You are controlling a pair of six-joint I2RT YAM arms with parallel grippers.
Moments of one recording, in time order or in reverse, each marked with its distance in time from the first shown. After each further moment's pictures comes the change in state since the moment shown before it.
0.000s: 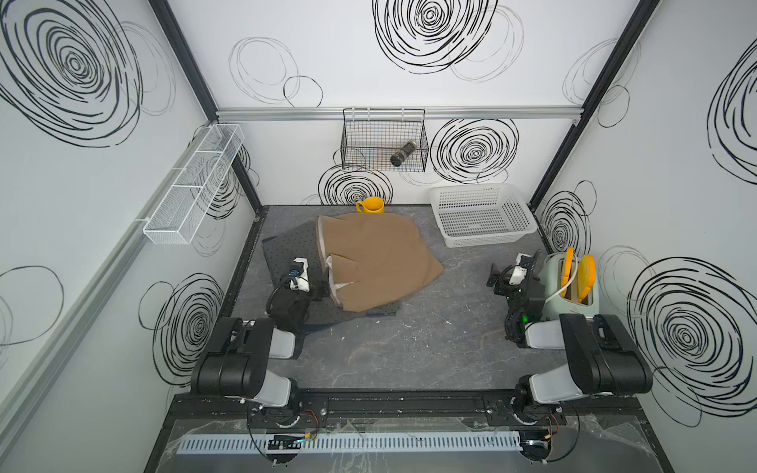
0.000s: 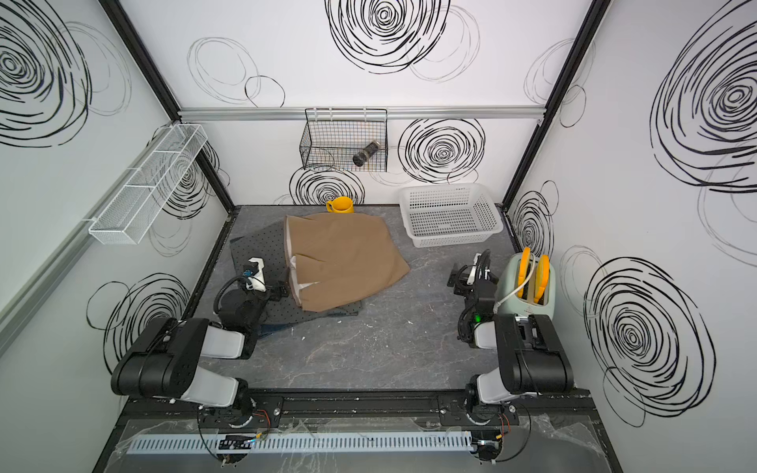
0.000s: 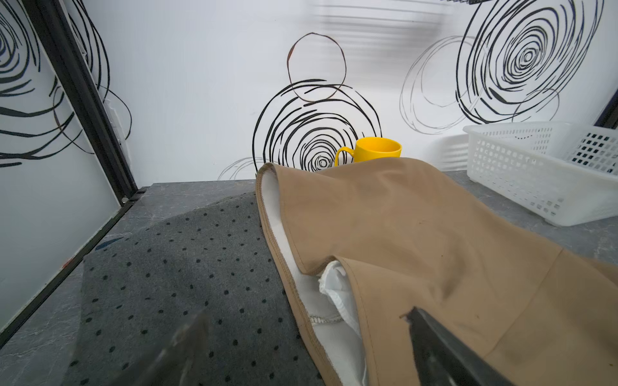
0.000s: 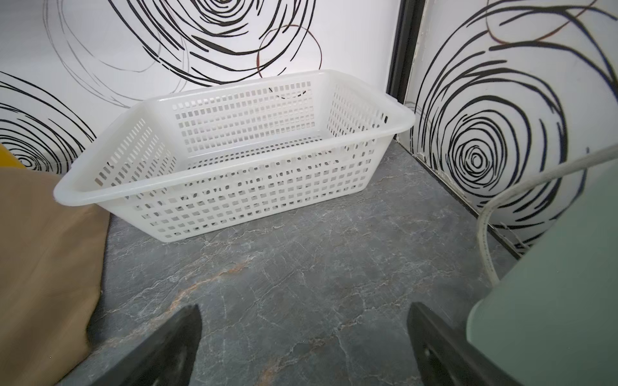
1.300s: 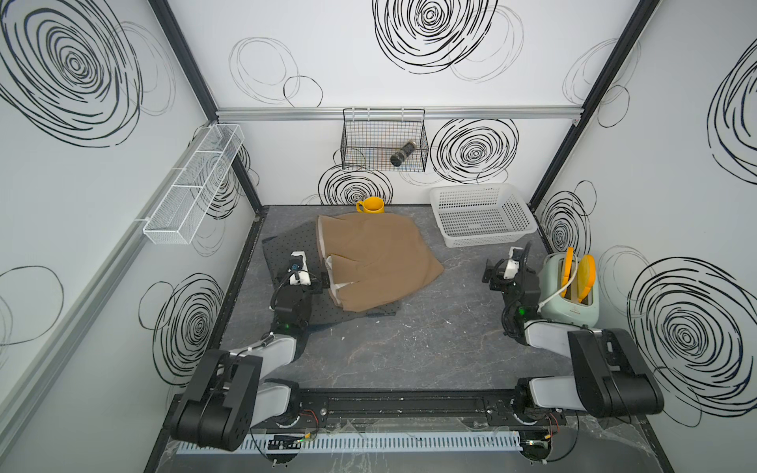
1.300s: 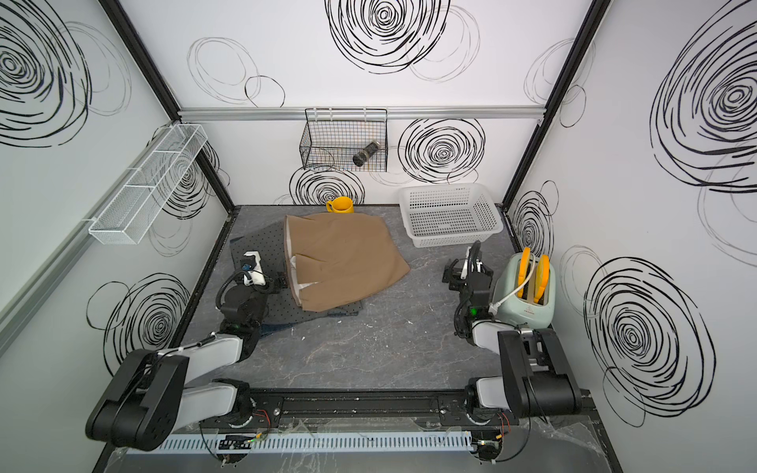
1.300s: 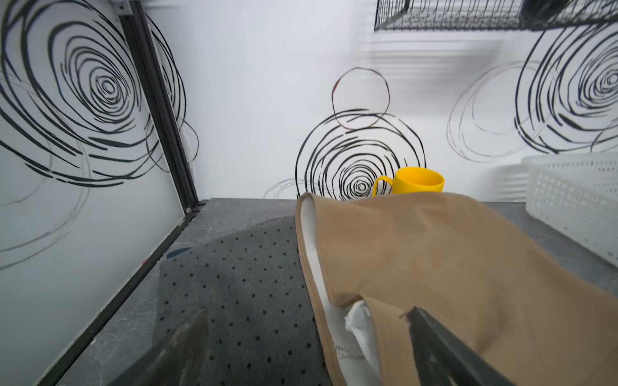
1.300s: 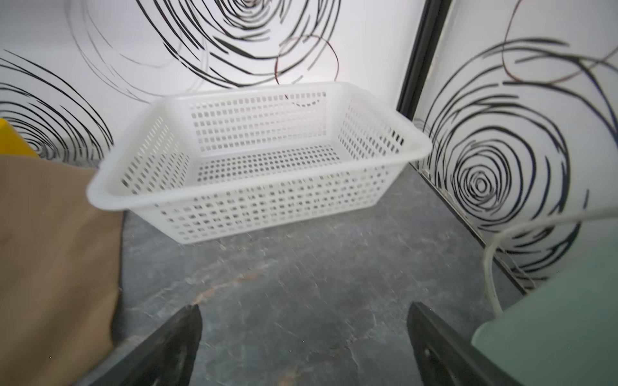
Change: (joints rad) left arm -0.156 -0.295 0.079 -0.304 -0.365 -0.016; right arm 0.145 -0.181 0.123 -0.274 0.111 -0.055
